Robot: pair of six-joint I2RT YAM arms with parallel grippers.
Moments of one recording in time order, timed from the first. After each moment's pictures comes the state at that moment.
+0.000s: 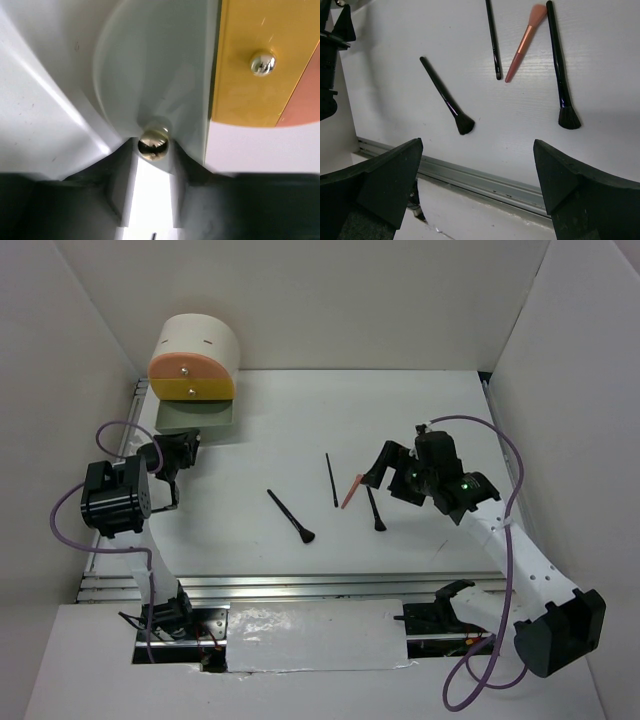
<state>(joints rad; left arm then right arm) 0.26 1.99 0.75 1.00 0.23 -1.37 0.38 1.05 0.95 -0.62 -0.14 0.72</state>
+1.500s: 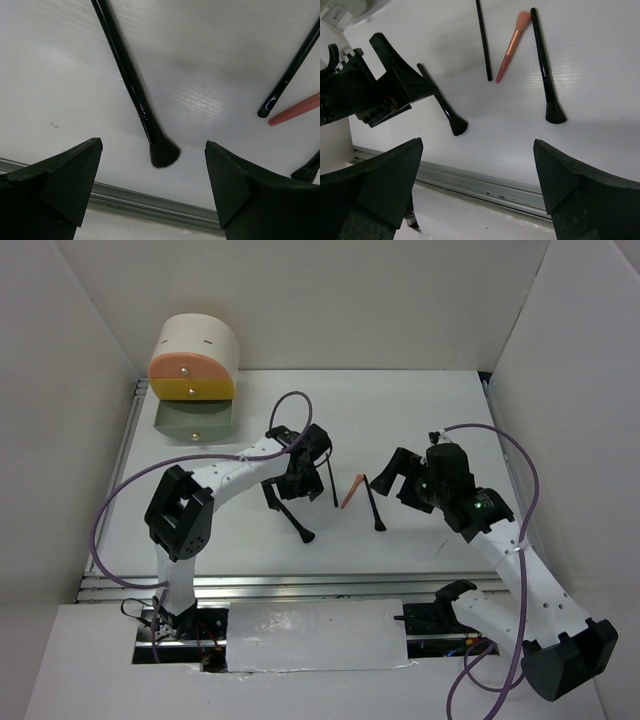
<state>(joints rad) -0.71 1.93 1.60 -1.10 -0.25 -1.09 0.39 0.91 0.90 -0.65 -0.07 0.73</state>
